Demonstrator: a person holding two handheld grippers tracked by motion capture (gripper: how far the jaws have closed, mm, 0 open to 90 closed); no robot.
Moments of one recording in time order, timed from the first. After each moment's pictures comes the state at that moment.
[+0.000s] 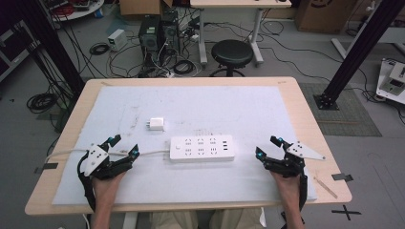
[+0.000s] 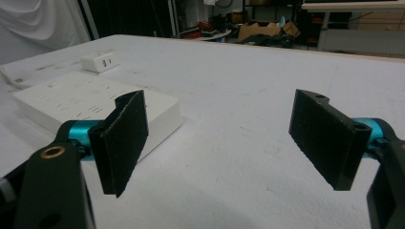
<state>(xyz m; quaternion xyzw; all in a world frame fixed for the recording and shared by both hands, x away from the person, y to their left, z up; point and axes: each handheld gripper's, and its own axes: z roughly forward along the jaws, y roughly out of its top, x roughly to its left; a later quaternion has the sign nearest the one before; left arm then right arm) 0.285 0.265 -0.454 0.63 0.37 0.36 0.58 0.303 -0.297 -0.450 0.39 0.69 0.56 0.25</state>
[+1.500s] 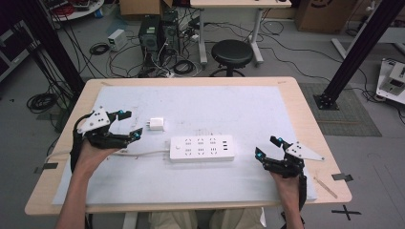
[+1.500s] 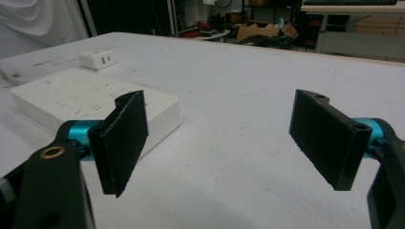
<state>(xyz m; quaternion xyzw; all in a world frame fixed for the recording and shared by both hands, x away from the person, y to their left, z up) 0.355 0.268 -0.359 0.77 0.22 0.24 0.54 0.302 -0.295 -0.450 0.38 0.69 0.56 0.25</state>
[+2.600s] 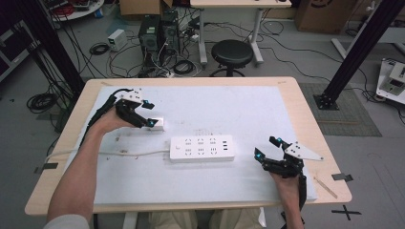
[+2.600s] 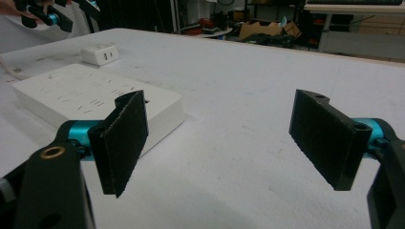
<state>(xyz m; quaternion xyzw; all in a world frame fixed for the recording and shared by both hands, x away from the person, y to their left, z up) 0.483 0.238 -0.394 0.90 0.13 0.11 0.41 0.302 -0.293 -0.450 0.37 0.70 0.56 0.26</state>
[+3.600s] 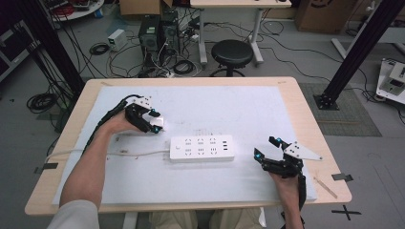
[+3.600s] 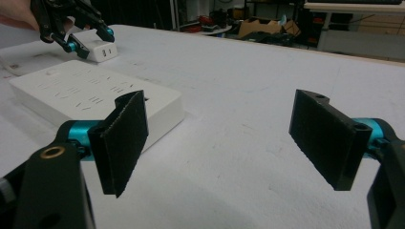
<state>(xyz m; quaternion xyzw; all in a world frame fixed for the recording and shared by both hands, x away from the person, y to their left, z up) 0.501 0.226 -0.434 0.92 0.12 0.06 0.37 0.302 -0.291 -0.450 0.38 0.70 0.55 0.25</state>
